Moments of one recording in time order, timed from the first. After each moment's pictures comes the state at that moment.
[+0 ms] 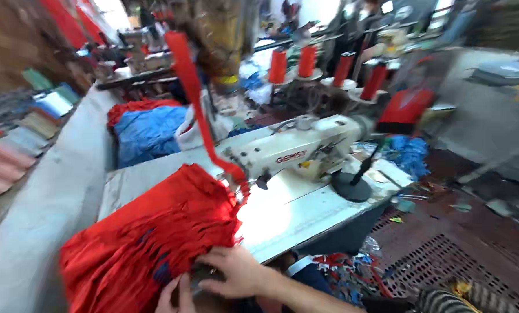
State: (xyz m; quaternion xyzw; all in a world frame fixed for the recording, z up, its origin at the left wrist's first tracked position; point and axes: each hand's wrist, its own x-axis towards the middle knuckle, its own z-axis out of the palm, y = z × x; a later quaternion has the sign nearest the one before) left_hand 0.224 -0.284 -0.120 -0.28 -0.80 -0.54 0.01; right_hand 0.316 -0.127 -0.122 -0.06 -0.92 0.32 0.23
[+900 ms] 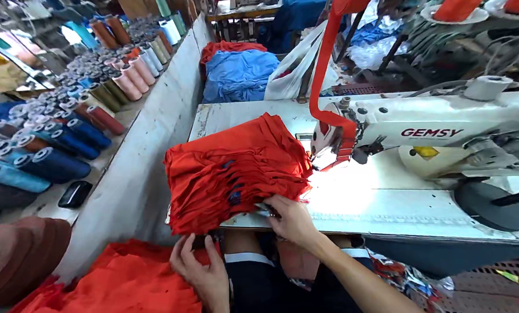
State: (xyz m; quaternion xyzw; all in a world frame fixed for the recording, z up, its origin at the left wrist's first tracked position) left_hand 0.229 -0.365 -0.141 -0.13 -0.85 -0.44 0.25; right_hand 0.297 -0.136 -0.128 -0.07 -0.93 0.24 0.28
